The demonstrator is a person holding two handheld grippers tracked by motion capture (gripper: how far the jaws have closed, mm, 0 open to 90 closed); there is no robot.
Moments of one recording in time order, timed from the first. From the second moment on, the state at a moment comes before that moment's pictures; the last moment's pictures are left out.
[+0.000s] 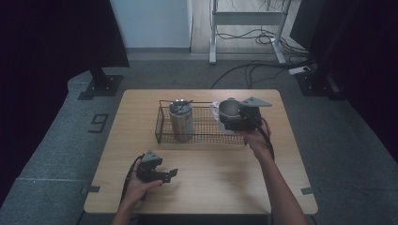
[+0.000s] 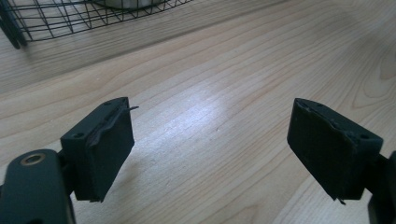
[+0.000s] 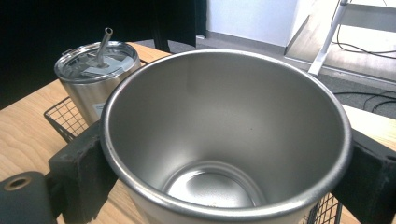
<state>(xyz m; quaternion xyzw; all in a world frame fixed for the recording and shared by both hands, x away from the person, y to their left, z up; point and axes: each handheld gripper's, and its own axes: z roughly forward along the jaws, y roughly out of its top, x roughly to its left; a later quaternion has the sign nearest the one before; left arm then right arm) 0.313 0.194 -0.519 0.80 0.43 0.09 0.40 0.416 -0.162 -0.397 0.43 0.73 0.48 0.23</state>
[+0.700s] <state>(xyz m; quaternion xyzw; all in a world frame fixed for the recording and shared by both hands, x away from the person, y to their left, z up) 0.314 0.195 -0.520 0.80 0.44 0.08 0.40 0.439 -0.162 -0.405 0.45 0.72 0.47 0.23</state>
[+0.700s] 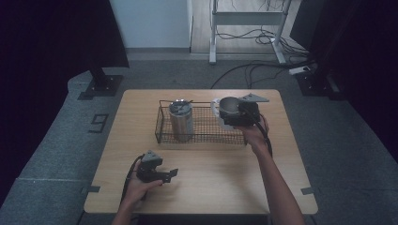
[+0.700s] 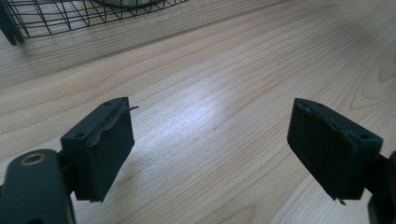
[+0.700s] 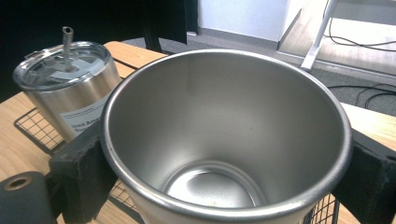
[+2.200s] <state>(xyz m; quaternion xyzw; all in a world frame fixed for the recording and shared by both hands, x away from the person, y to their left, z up) 0.314 0.194 -0.522 0.80 0.44 0.08 0.39 0.480 -0.156 -0.448 0.48 0.73 0.44 0.21</state>
